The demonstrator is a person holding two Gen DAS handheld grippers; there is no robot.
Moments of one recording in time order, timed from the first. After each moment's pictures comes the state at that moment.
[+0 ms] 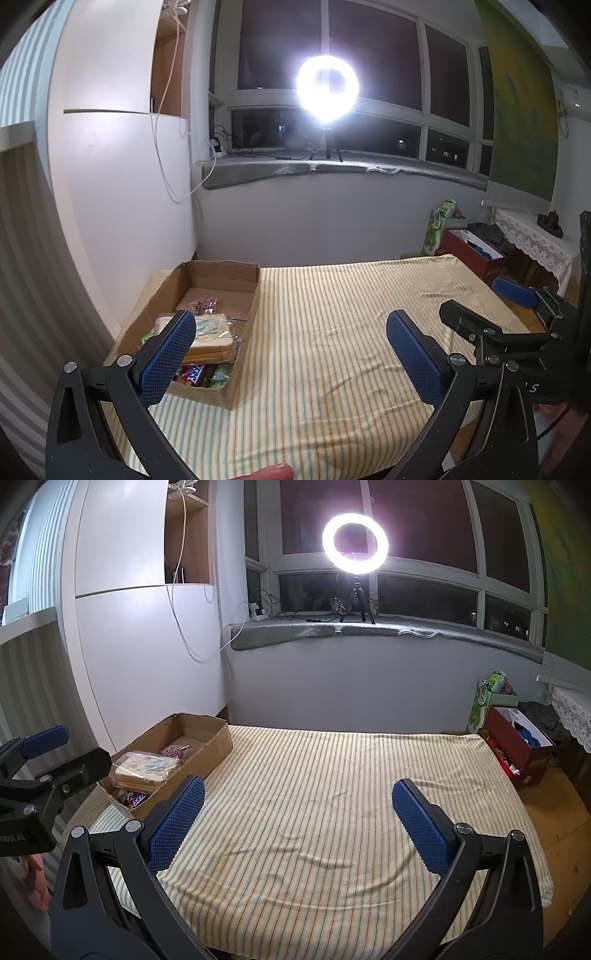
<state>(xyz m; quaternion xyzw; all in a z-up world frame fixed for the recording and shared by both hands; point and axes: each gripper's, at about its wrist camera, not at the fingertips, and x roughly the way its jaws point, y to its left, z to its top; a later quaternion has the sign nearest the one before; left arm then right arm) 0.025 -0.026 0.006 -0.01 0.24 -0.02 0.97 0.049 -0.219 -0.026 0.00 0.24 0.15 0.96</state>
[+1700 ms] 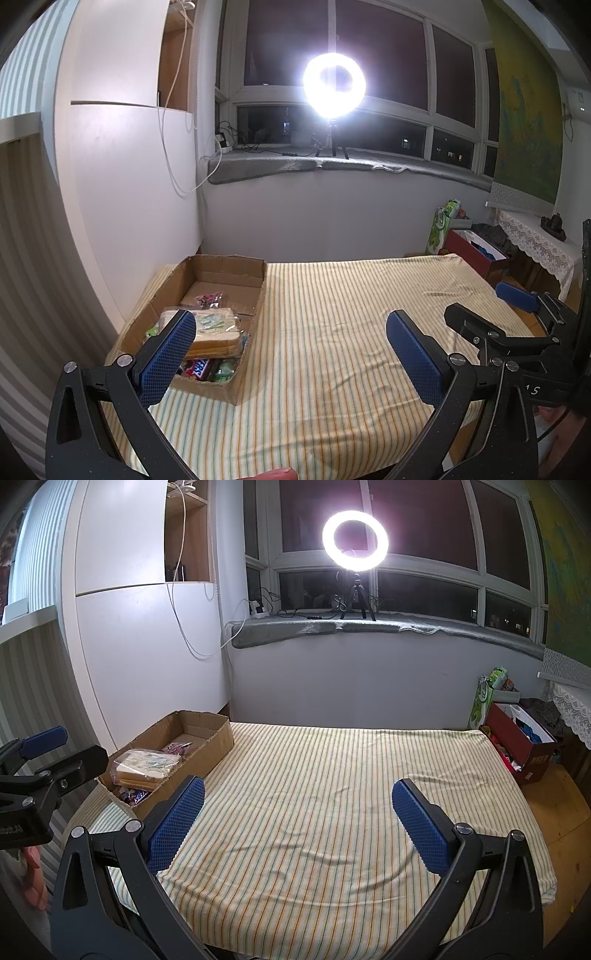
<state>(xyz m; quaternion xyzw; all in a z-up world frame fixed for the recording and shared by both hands) 0.022 -0.022 0.004 -0.01 0.24 -0.01 0.97 0.047 -0.218 -0.028 0.00 0.25 0.15 0.96</state>
